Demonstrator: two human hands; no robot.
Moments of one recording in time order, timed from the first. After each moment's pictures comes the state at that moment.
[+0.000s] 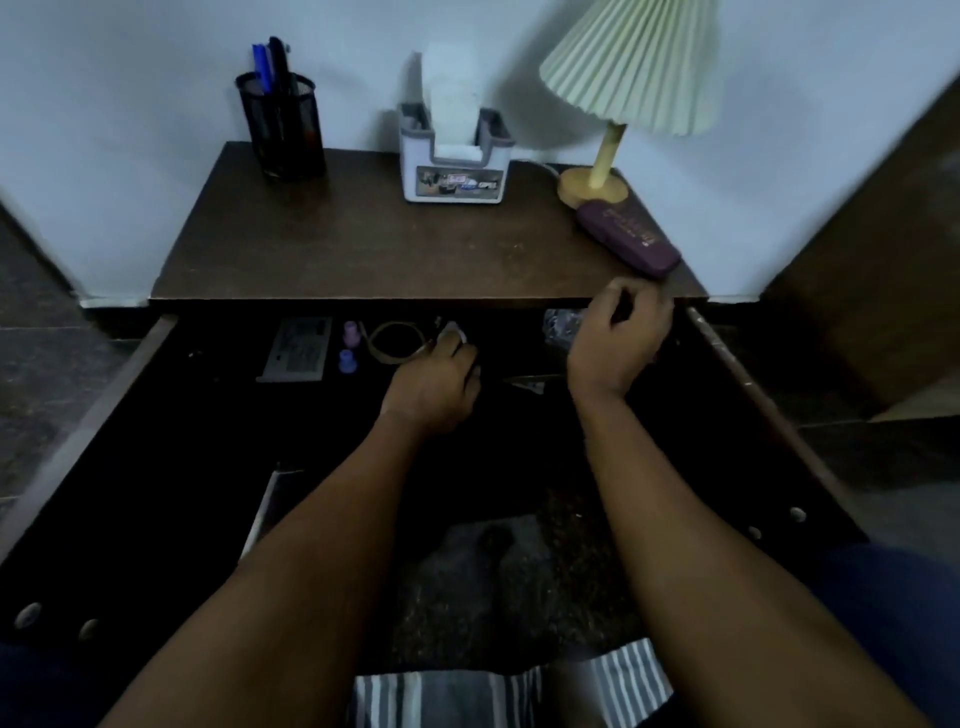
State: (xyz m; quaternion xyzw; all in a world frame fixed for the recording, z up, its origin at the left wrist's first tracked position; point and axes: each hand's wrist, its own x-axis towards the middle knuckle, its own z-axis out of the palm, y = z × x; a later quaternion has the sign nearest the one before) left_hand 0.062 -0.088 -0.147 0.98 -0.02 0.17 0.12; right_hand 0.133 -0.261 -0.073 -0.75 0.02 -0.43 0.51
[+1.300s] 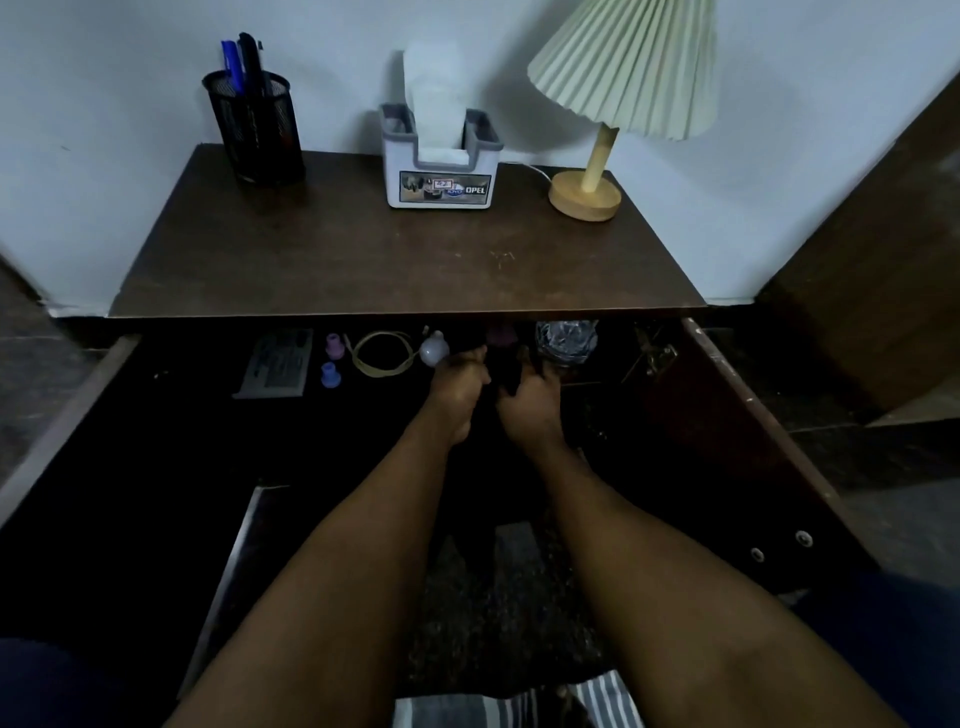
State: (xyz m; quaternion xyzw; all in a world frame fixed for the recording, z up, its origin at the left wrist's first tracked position) left_hand 0.123 -0.131 -0.157 0.54 0.22 -0.02 0.81; right_hand 0.151 -0.238 -0.182 -0.94 -0.11 0.02 0.33
